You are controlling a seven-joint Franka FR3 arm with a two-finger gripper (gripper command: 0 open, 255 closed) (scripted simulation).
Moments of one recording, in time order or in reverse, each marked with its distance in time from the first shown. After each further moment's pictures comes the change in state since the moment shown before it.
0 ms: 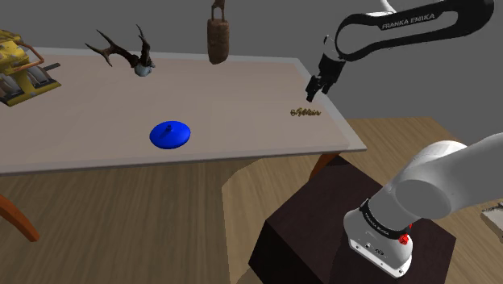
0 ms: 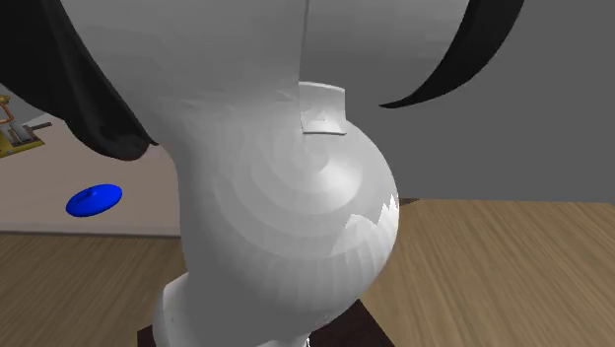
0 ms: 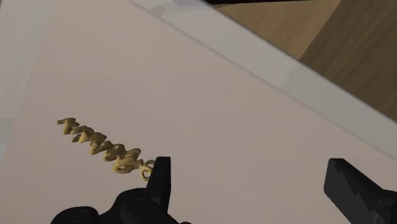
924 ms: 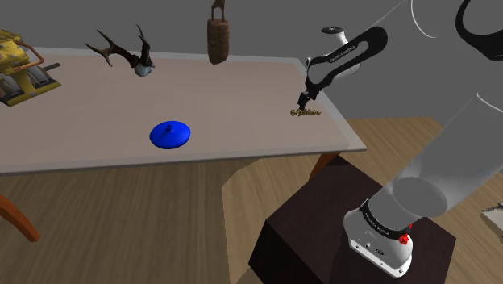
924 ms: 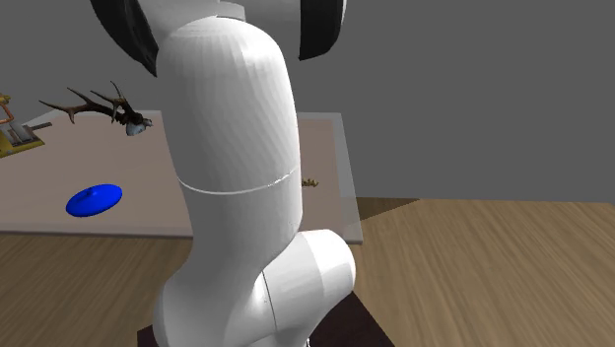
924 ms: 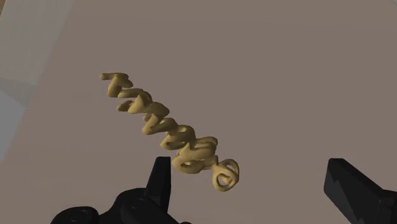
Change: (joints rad) arm -0.055 0.507 -0.093 0.155 -0.105 0.381 -0.157
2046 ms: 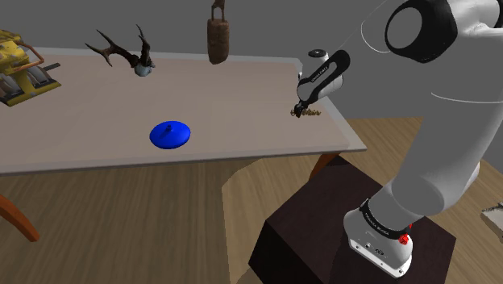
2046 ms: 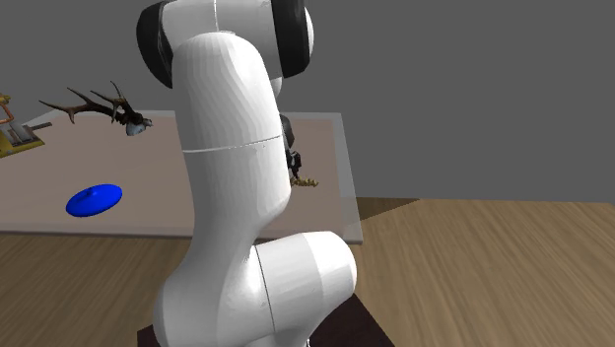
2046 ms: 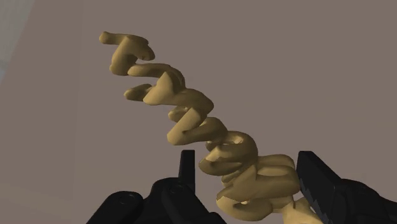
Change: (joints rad) arm -0.043 0.331 -0.009 0.153 -0.005 0.198 -0.048
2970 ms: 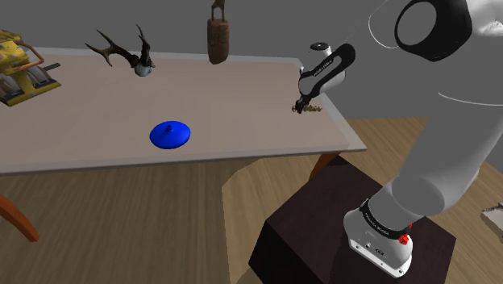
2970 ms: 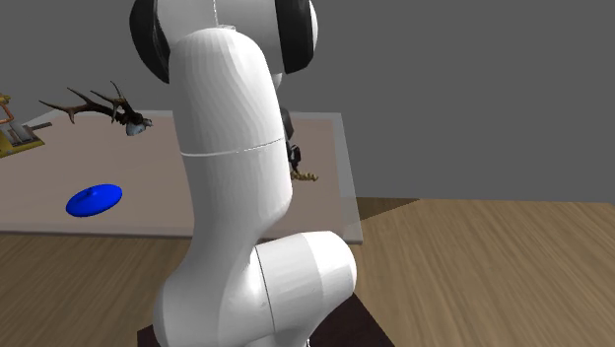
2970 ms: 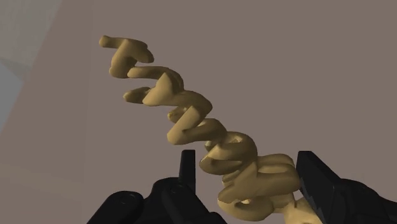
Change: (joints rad) arm 0.005 -0.057 -0.002 0.000 -0.002 -0.057 -0.009
